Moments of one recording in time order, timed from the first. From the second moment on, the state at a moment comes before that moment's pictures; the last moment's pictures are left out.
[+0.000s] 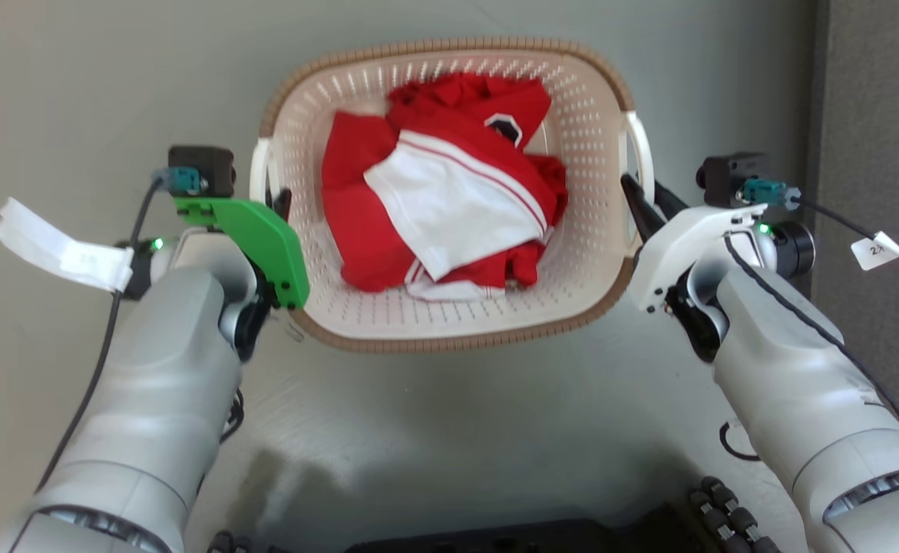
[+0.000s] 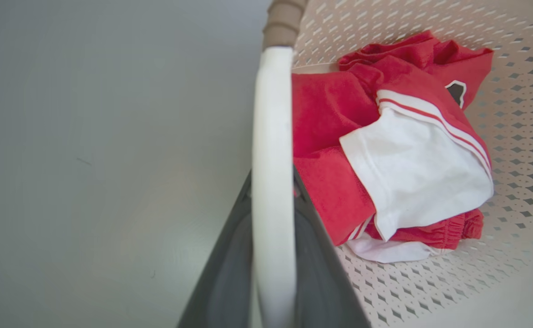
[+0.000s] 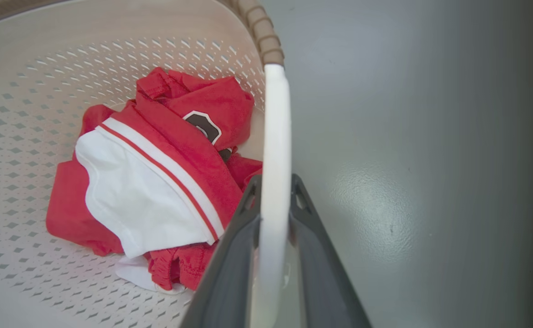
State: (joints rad) left arm -0.90 0.01 -0.58 1.12 -0.66 -0.13 -0.03; right arm -0.79 -0.04 0.38 1.12 0.34 0.13 -0.24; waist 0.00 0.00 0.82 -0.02
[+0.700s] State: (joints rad) left arm -0.79 0.01 -0.63 1.13 -0.78 -0.13 0.04; right arm -0.69 -0.03 0.45 1.17 0.44 0.13 -0.14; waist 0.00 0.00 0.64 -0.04
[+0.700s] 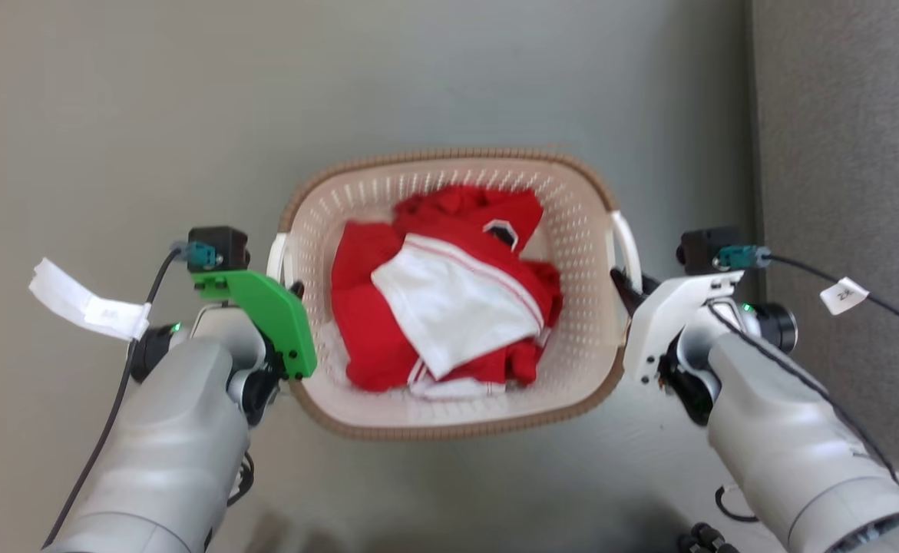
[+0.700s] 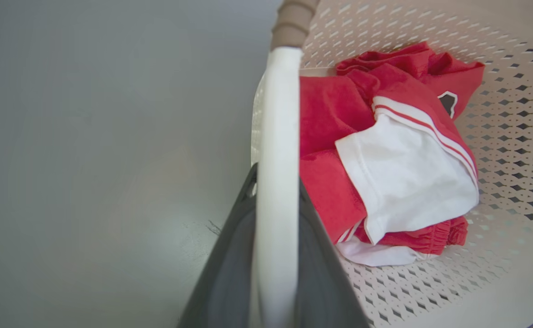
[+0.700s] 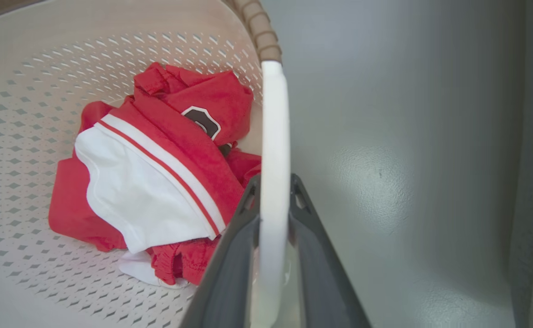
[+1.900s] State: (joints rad) left arm -0.62 0.02 -0.64 1.21 -0.92 -0.13 0.24; right arm -0.52 -0.04 0.66 1.11 0.66 0.13 0.12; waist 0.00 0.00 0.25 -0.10
